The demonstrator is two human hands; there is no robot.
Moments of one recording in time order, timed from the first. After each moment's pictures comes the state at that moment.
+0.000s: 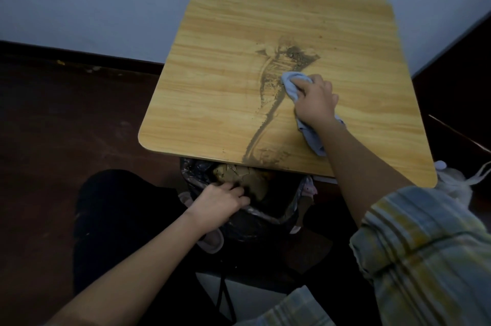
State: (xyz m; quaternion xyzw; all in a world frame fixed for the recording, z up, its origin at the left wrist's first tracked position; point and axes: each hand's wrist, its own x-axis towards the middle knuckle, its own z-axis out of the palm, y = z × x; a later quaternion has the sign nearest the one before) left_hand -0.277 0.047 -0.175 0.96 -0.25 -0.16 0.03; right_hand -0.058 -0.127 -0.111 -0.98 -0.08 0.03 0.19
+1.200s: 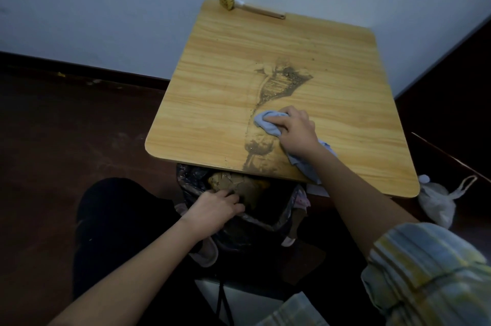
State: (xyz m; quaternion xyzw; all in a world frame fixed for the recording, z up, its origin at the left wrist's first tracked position) left_hand -0.286 0.059 -0.164 0.96 -0.25 -0.13 0.04; right_hand -0.102 -0.117 -0.107 -0.96 -0.22 0.08 0.16
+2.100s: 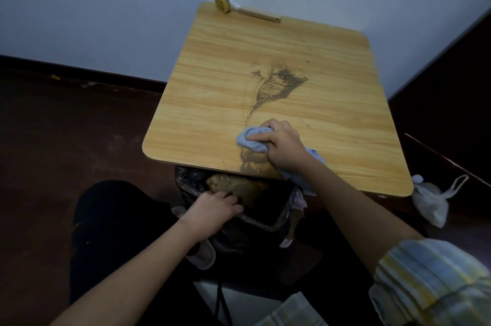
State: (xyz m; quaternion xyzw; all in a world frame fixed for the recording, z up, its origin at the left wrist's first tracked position) left_hand -0.284 0.057 -0.172 0.96 -0.25 -0.13 0.04; right_hand -0.130 -0.109 -0.105 -0.93 -0.31 0.10 0.18
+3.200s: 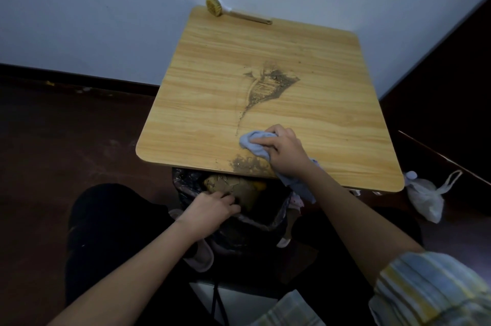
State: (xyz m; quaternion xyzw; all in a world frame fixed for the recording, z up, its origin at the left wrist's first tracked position) left_hand -0.282 0.051 -0.167 0.96 -0.25 -0.13 0.03; right_hand -0.140 -0.130 -0.109 -0.94 -0.25 0.11 0.21
